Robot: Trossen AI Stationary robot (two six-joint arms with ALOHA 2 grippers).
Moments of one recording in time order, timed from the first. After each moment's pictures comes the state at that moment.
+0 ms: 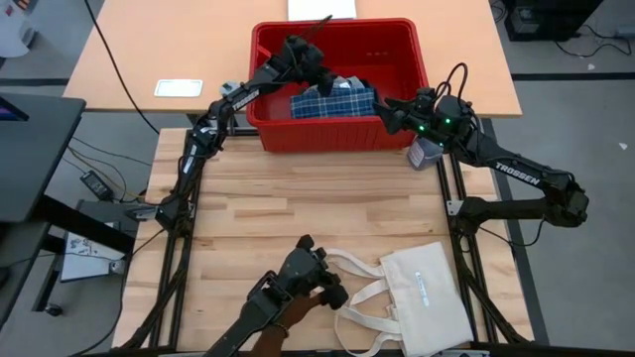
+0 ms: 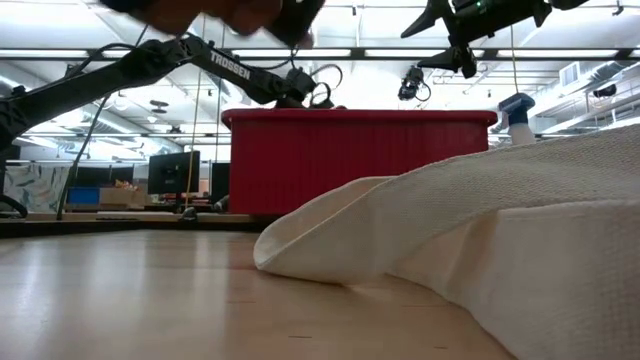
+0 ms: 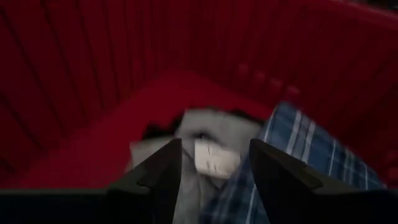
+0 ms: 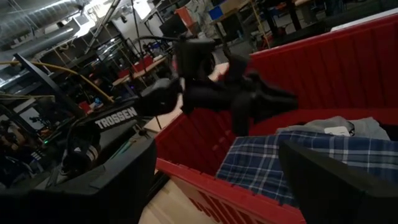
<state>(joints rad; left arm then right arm) 0.84 2.42 2.32 -0.32 0.34 -0.02 -0.62 1.03 0.91 0.05 0.06 0.54</state>
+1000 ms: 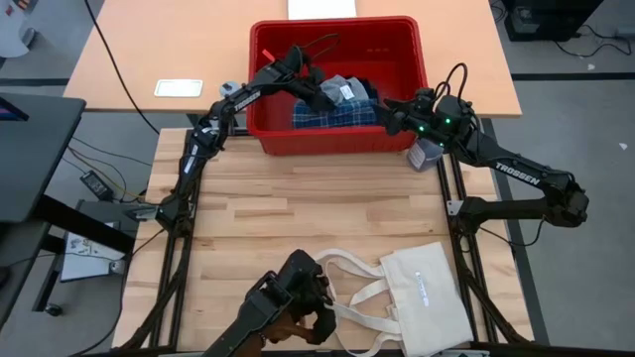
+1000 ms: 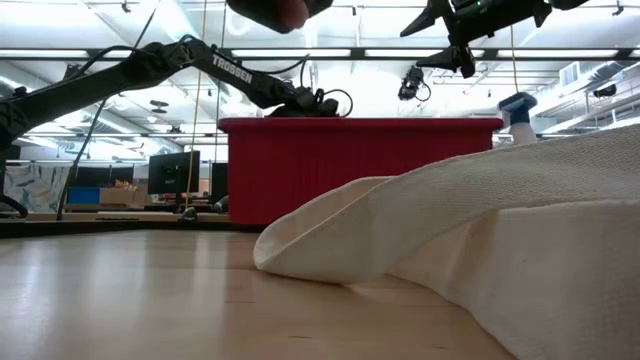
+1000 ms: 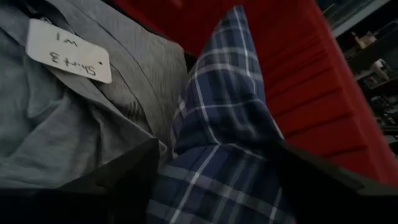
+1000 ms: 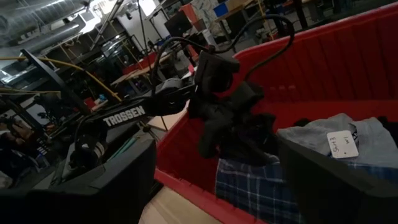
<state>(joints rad) 0.84 2.42 2.32 -0.63 0.84 -0.04 -0.62 1.03 0.91 0.05 0.03 0.53</state>
